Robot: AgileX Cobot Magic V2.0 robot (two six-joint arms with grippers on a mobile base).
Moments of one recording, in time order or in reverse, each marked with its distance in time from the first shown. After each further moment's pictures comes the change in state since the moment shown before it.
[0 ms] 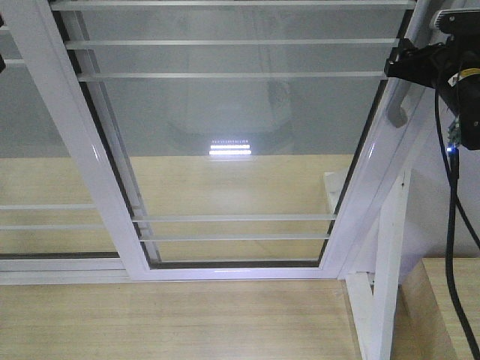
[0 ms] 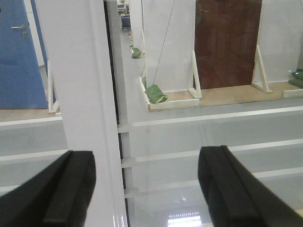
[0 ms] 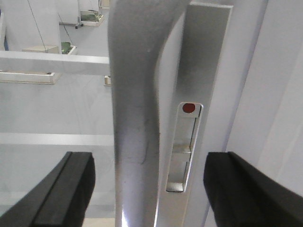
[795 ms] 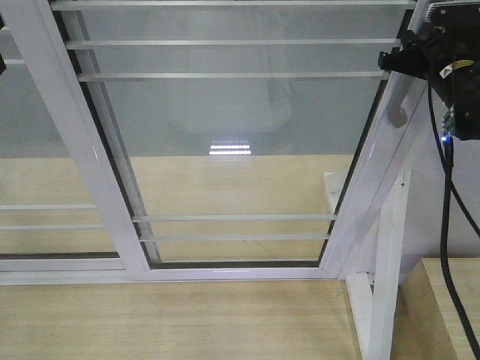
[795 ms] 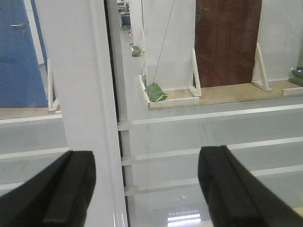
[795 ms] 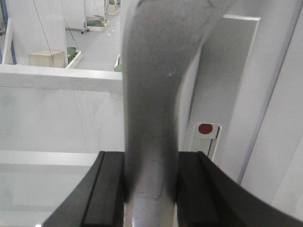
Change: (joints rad) left arm 0.000 0.000 0.000 0.000 0.007 0.000; right arm 0.003 0.050 -0.073 -0.048 0.003 0.021
